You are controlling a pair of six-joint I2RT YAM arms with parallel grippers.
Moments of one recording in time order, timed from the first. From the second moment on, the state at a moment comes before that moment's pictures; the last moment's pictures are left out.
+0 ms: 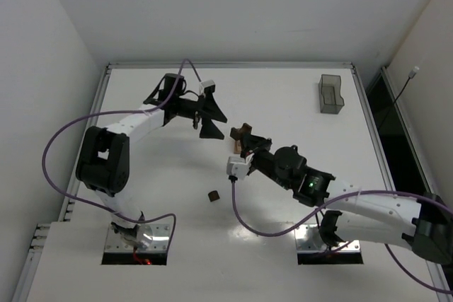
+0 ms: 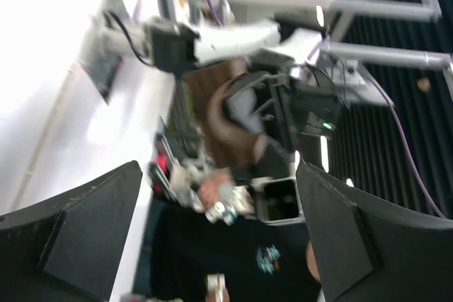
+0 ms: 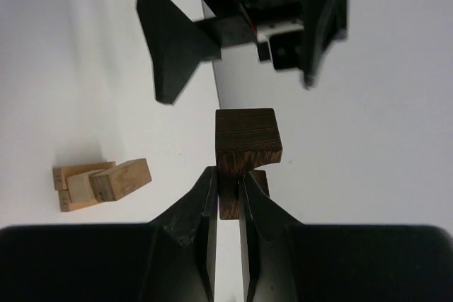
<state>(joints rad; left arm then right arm) -0.33 1.73 1.19 -0.04 1.45 -1.02 1.04 1.01 0.50 0.39 0.22 -1.16</state>
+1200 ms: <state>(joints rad) -0.02 1.62 1.22 -0.76 0.83 -0.01 0.14 1.69 1.13 0.28 -1.00 1.11</state>
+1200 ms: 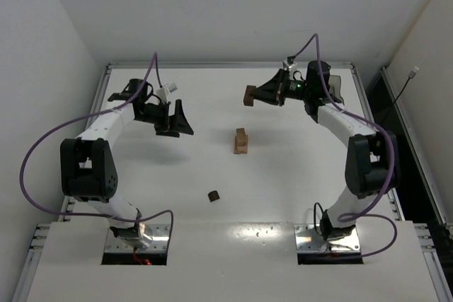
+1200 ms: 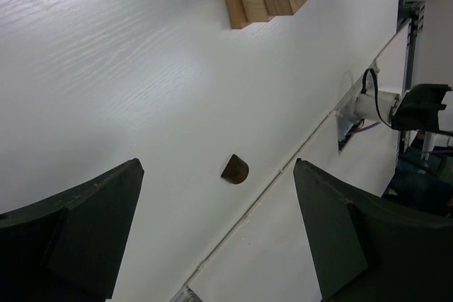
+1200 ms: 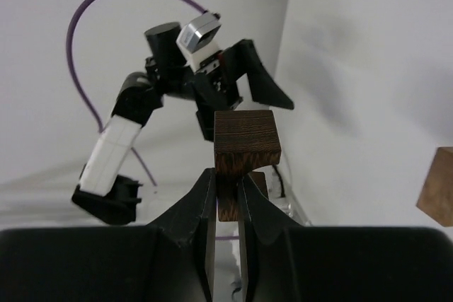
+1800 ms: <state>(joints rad) -0.02 1.65 1.22 -0.80 0.83 0.06 0.15 1.91 1.09 0.58 -1.38 1.21</state>
